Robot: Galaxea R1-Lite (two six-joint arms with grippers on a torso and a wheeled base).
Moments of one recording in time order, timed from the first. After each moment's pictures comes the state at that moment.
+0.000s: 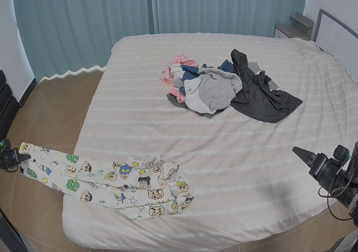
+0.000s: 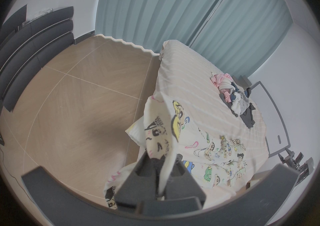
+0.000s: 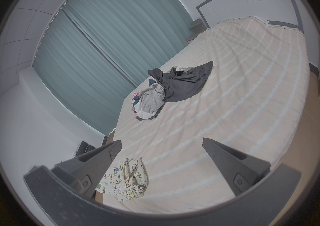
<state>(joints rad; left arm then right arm) 0.89 2.12 -1.11 -0.02 -0.87 0.30 0.29 1.38 -0.09 -1.05 -0.09 0.70</state>
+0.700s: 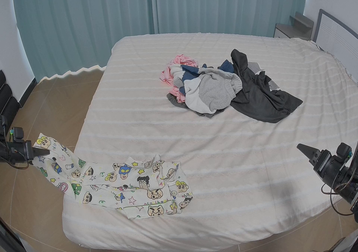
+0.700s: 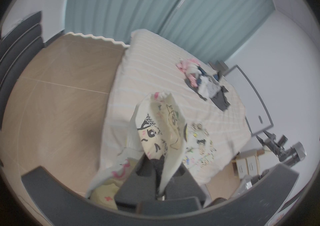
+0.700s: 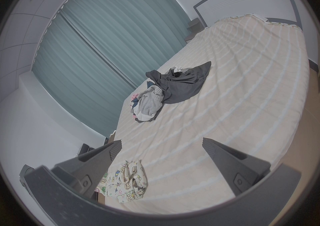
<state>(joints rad) 0.63 1.77 -0.91 0.13 -0.88 0.28 0.18 1.38 -0.09 -1.05 0.01 0.70</state>
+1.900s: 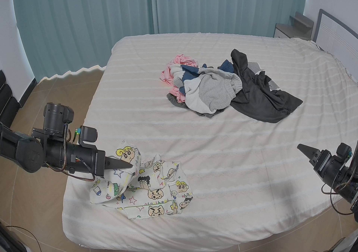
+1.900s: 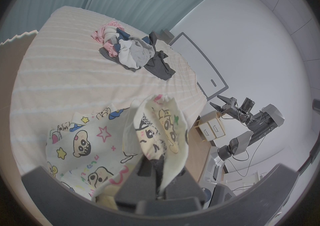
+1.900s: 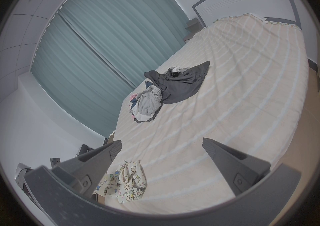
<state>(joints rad) -0.18 1.71 -0.76 -0.22 -0.80 -0.08 0.16 1.39 -0.09 -1.05 0.03 0.70</state>
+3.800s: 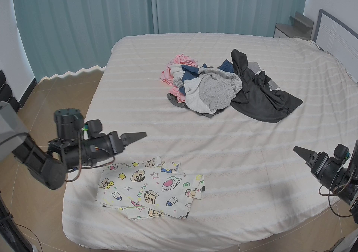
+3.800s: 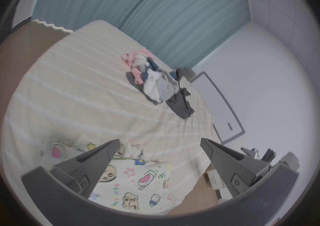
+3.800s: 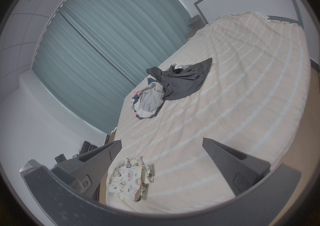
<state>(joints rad) -0.23 1.92 -0.65 -0.93 -0.48 -0.57 0.21 1.40 -0.09 -1.05 0.02 0.70</state>
